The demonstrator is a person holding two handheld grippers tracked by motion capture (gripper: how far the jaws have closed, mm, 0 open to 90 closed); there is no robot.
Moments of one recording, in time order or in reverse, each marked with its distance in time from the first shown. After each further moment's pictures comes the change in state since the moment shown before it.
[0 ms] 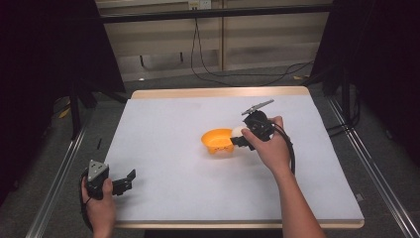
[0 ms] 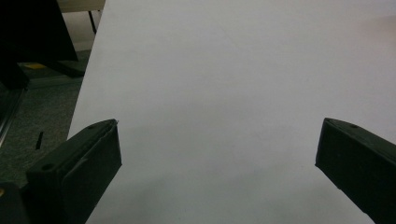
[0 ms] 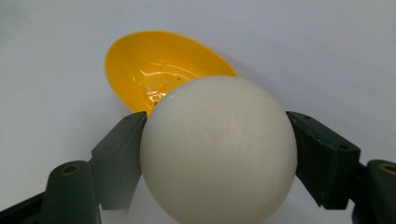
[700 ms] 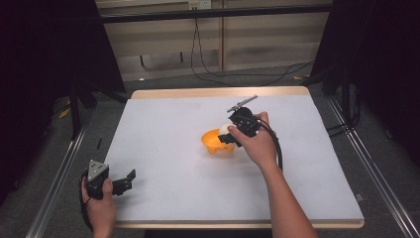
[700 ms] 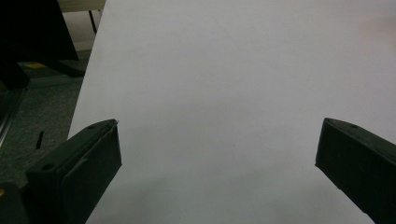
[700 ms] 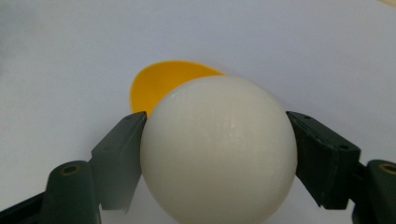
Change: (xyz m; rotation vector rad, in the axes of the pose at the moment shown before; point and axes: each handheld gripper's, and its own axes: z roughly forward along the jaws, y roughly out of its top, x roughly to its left) left arm 0.000 0.000 0.000 0.001 -0.001 -0.002; right arm 0.020 0.026 0.021 0.016 0.033 -0.033
